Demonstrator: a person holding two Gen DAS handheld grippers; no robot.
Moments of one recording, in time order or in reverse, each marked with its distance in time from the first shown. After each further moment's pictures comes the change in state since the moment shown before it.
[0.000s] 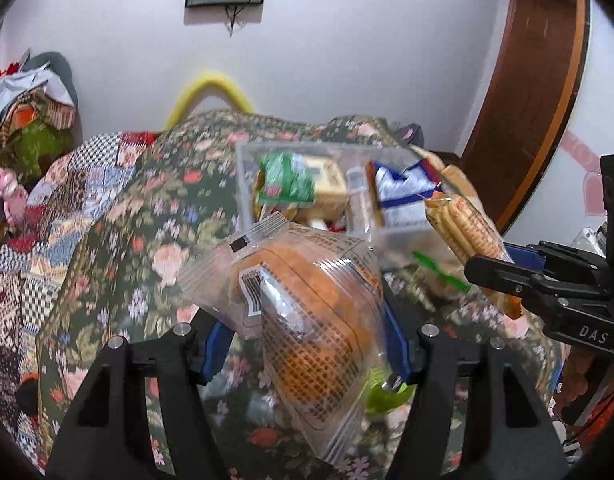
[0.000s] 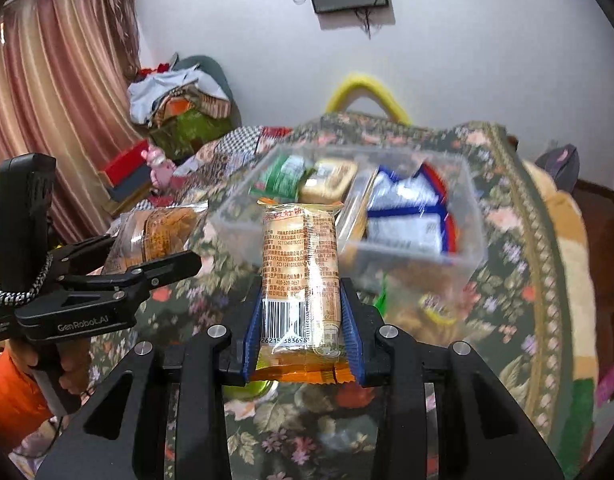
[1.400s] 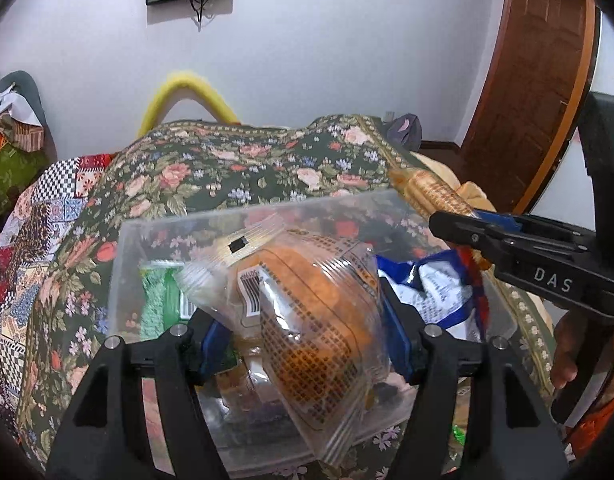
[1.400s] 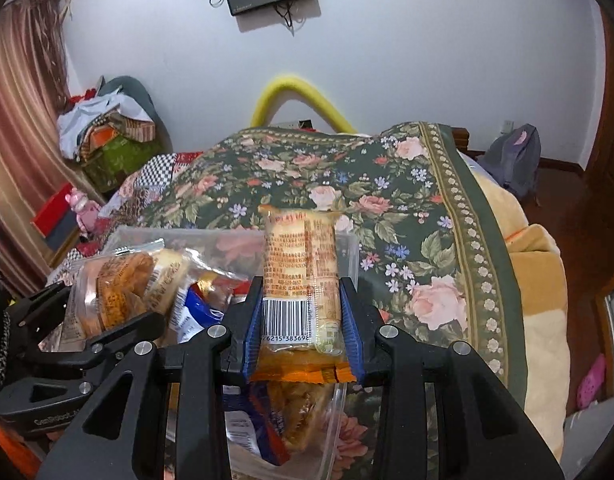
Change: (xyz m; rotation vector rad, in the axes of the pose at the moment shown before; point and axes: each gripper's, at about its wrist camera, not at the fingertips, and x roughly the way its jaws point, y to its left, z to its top) left arm 0.139 -0.041 0.086 0.050 0.059 0.004; right arm 0.066 -0.109 0.073 0.123 0.024 -0.154
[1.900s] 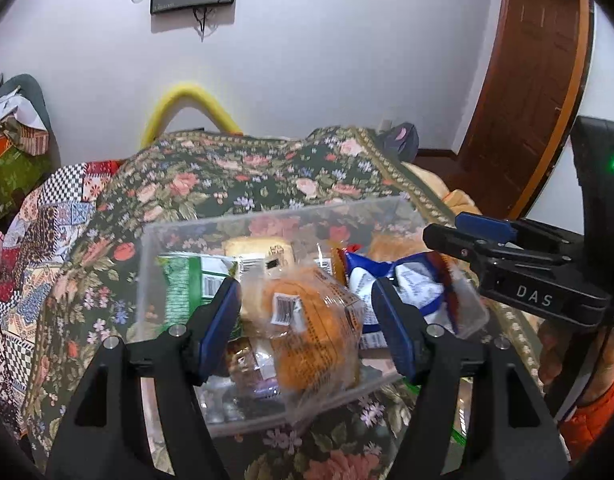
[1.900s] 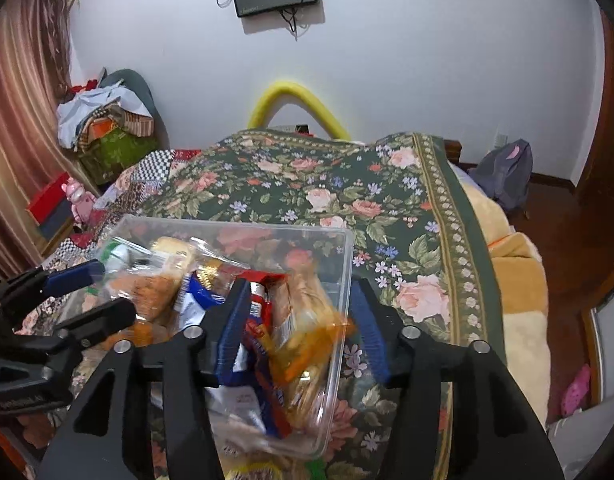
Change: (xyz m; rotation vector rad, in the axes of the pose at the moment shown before) left arm -0.045 -0.002 -0.001 0.001 -0.047 -0.012; right arm -0.022 0.004 -0.001 -0.044 -0.031 -0.036
